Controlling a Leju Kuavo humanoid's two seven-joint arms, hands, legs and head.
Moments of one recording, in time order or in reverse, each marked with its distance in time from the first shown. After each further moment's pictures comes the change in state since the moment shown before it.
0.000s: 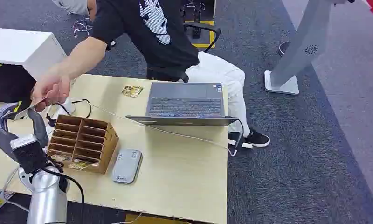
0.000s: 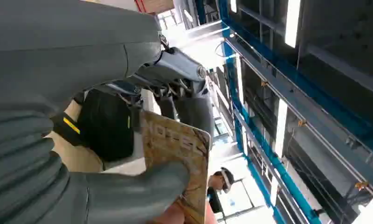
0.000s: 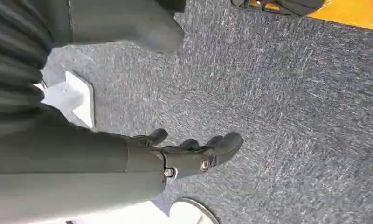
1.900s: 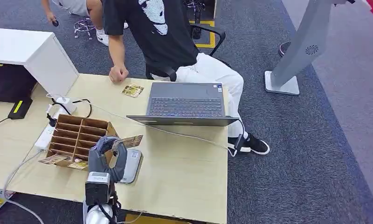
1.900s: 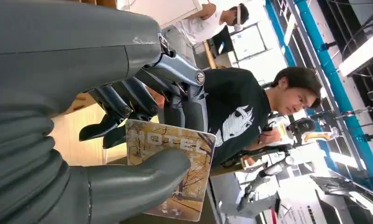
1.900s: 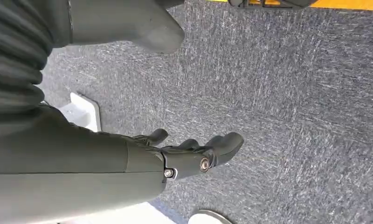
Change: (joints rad) left arm 0.278 -0.111 -0.476 -0.067 -0.013 -0.203 0.095; right arm 0.034 0.001 -0.099 0.001 -0.042 -0.049 -0.062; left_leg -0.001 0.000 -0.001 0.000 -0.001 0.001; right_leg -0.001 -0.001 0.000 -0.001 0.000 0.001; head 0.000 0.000
